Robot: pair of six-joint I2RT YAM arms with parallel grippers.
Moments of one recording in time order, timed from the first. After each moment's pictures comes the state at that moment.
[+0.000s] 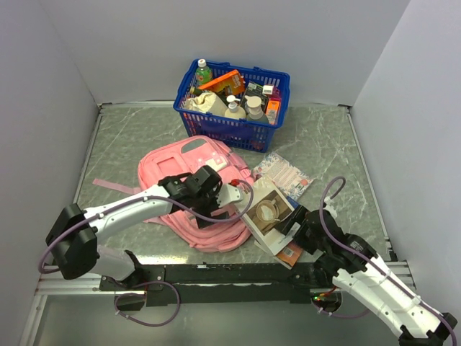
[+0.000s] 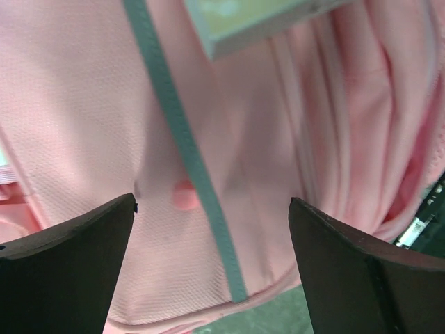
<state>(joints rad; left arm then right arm) -0.88 1.39 1.01 -0.65 0.02 0.41 0.69 0.33 0.37 -0.88 0.13 1.21</state>
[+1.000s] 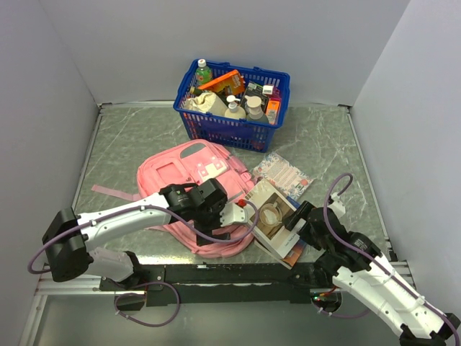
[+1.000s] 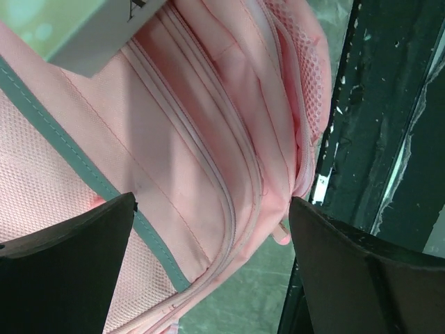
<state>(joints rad) -1.03 1.34 1.01 -0.78 0.16 0.42 0.69 0.36 0.46 -0.95 0.30 1.15</state>
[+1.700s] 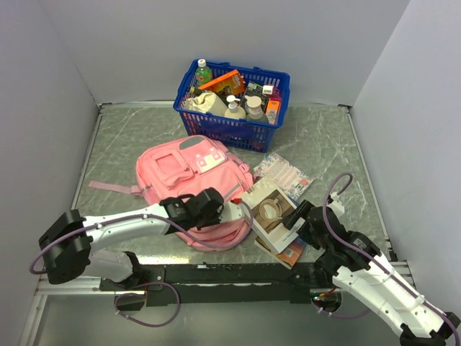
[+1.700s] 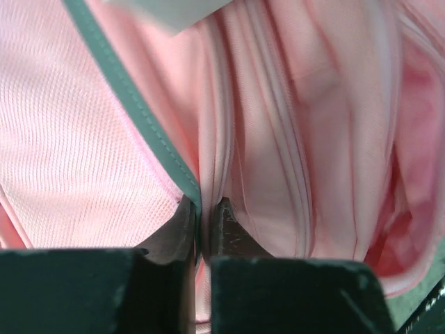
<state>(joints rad) -1.06 1.33 0.79 -0.39 -0.22 0.44 0.69 0.37 0.46 -0.93 0.29 1.17</state>
